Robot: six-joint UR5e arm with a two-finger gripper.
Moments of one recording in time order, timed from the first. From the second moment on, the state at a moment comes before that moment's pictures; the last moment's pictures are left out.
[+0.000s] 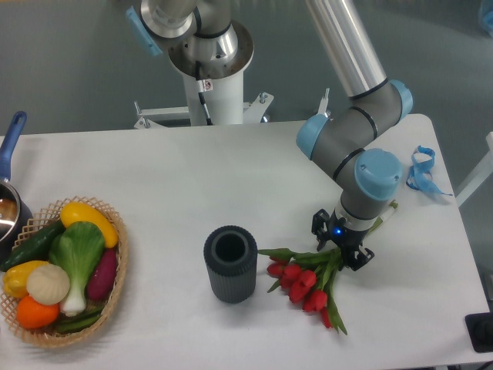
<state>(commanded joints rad) 2.68 -2.17 -1.63 -0.85 1.40 1.51</state>
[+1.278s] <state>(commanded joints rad) 2.75 -1.90 -1.48 -0.86 0.66 1.10</state>
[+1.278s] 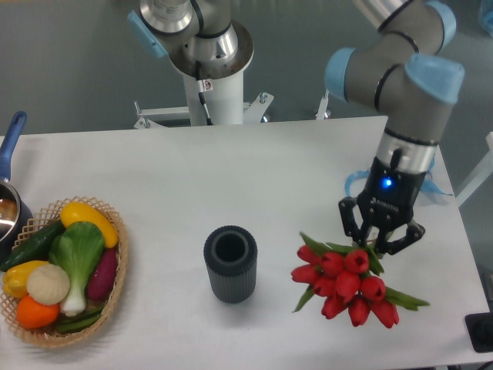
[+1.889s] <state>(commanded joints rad) 2.73 -1.84 -1.50 -0.85 0.57 0.99</state>
